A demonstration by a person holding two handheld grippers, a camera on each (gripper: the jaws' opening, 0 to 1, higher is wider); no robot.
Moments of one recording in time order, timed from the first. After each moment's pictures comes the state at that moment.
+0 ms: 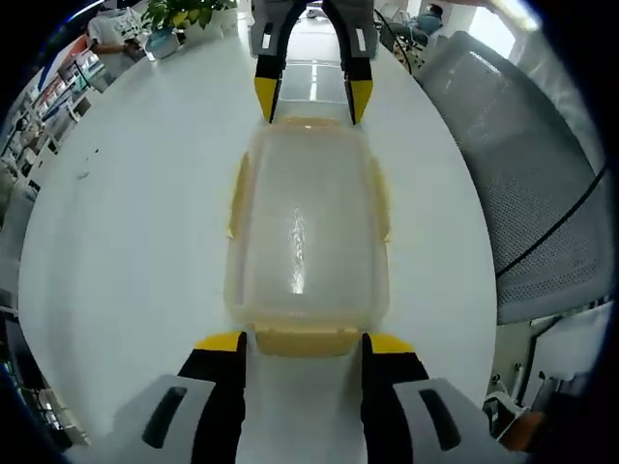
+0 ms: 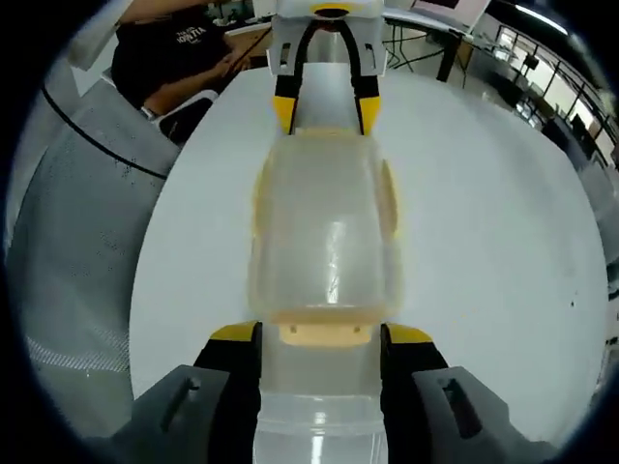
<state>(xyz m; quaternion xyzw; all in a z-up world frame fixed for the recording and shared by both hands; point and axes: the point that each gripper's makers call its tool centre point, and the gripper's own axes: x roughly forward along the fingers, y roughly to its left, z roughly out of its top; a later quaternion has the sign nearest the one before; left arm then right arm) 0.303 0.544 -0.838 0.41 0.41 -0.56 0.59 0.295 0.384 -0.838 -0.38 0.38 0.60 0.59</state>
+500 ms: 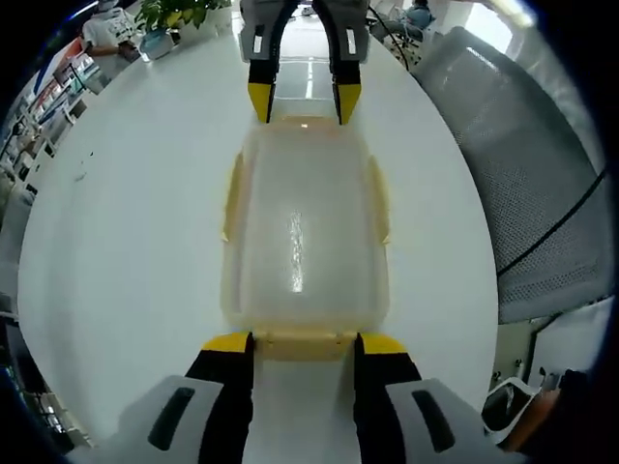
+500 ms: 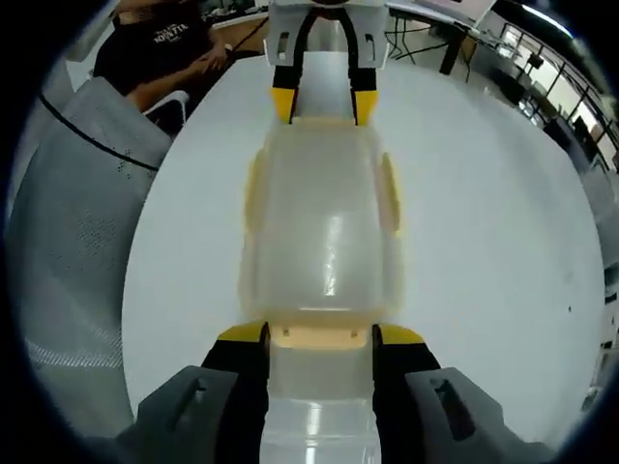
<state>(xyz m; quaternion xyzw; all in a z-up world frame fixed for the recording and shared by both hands) 0.307 0.542 -0.842 0.41 0.41 -0.56 0.59 0.300 0.385 -0.845 -0.41 0.39 0.59 0.58</state>
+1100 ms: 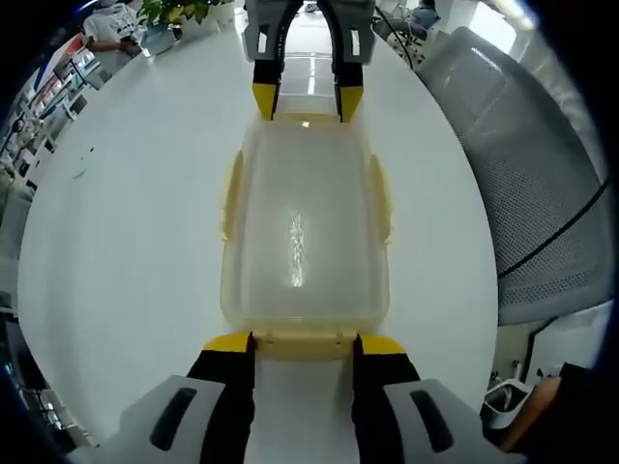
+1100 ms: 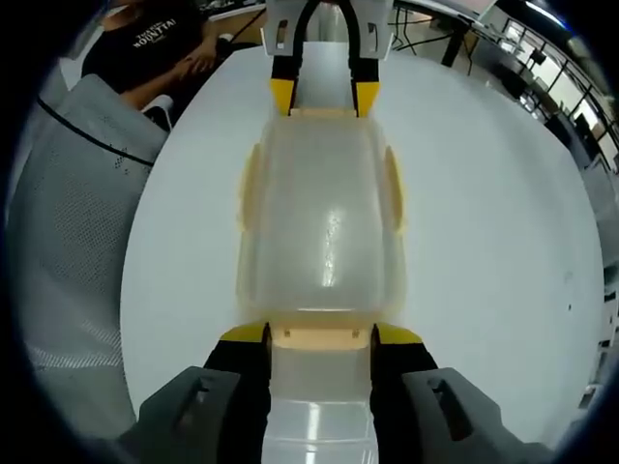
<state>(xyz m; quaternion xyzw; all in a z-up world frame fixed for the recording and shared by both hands) 0.306 0.542 -0.842 0.42 0.42 -0.56 0.58 0.300 0.385 -0.845 -0.41 0.41 0.58 0.57</state>
